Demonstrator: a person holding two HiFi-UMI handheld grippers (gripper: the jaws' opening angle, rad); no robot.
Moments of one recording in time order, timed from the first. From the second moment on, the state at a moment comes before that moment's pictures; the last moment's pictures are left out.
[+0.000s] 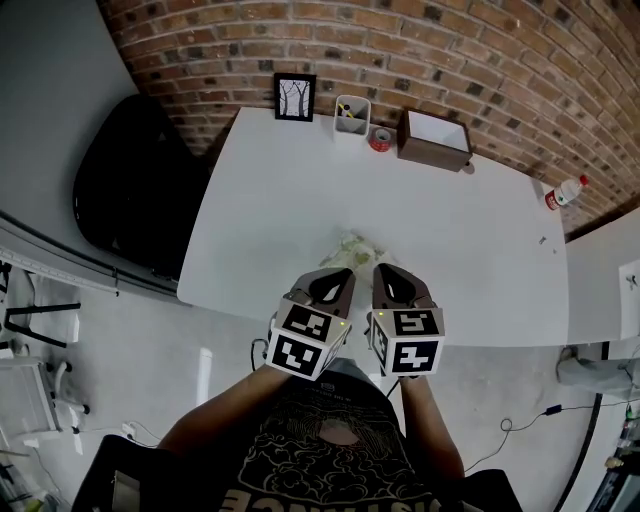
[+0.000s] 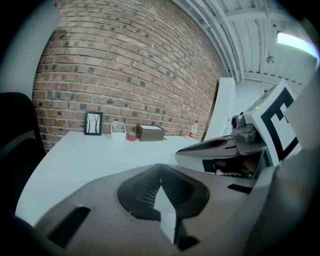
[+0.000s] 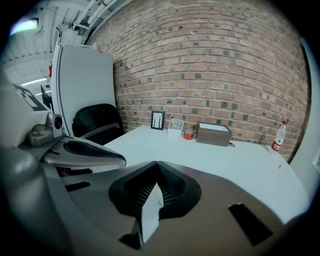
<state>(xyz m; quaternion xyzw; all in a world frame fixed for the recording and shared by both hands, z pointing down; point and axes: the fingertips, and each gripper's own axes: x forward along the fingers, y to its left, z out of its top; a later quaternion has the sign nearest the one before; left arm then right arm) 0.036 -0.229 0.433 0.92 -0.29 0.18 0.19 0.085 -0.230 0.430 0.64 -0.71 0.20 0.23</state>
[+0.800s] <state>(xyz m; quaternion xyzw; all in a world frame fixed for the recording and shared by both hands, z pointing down) 0.003 -0.196 0.416 0.92 -0.31 0.15 0.18 0.048 -0.190 0.404 0.63 -0.73 0.18 0.20</state>
